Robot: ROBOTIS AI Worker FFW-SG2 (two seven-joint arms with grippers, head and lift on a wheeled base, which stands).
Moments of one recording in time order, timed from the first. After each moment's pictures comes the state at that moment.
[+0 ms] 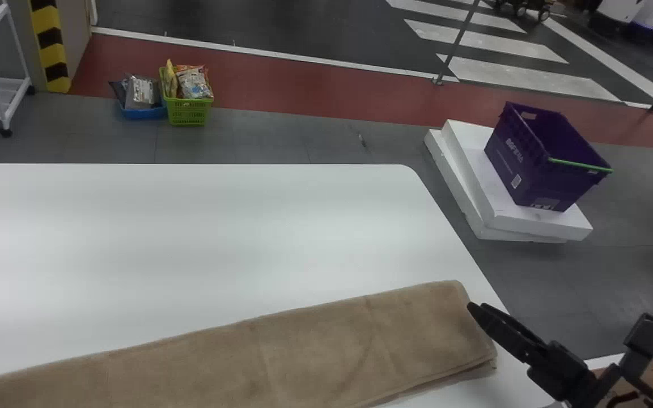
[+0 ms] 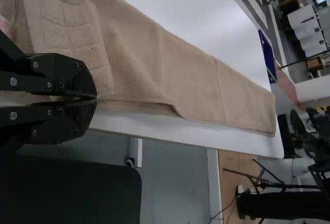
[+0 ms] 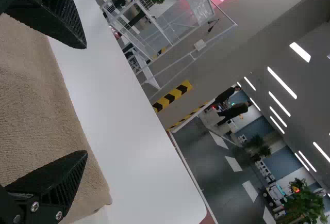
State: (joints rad) left arm 0.66 0.00 0.51 -2.04 -0.35 -0.39 -1.46; right arm 0.22 -0.07 -0.86 -1.79 -0.33 0.75 1.18
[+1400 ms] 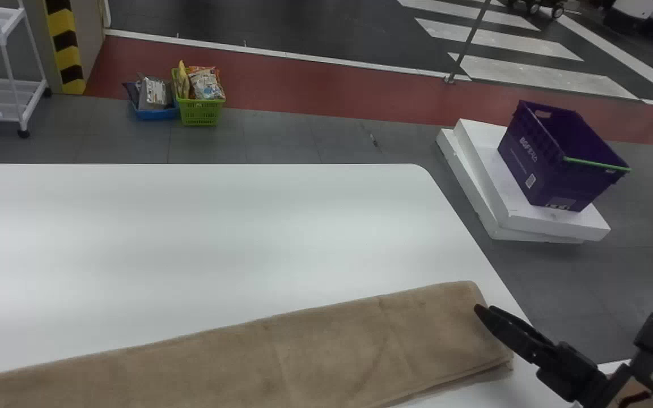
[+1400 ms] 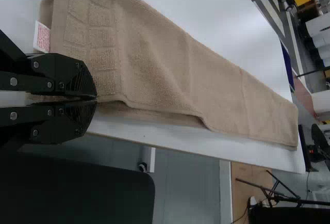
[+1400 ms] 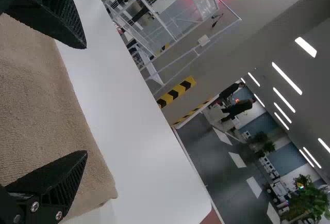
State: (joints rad) left arm 0.60 0.00 0.58 -1.95 -0.38 -0.40 -1.45; right arm 0.21 -0.07 -0.83 -1.77 -0.29 0.75 1.18
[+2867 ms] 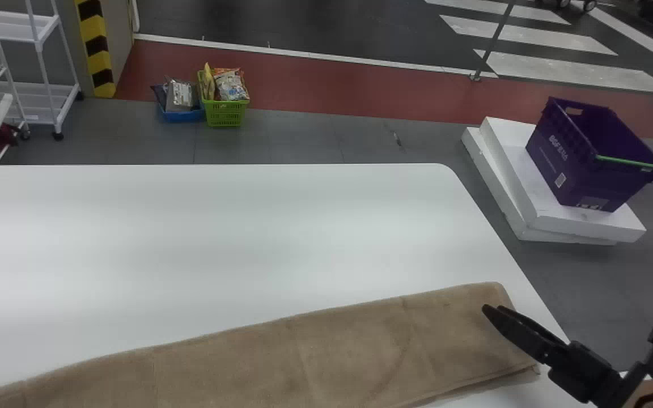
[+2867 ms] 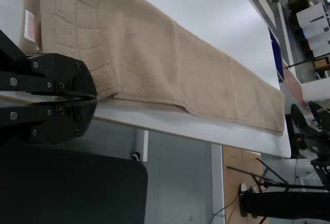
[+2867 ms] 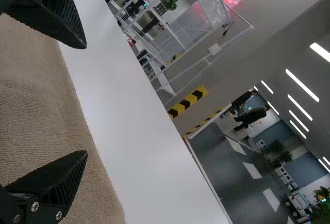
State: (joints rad) left arm 0.65 0.00 0.55 -1.99 -0.35 -0.41 -1.49; right arm 0.20 -0.06 -0.80 -1.80 -0.28 0.79 1.18
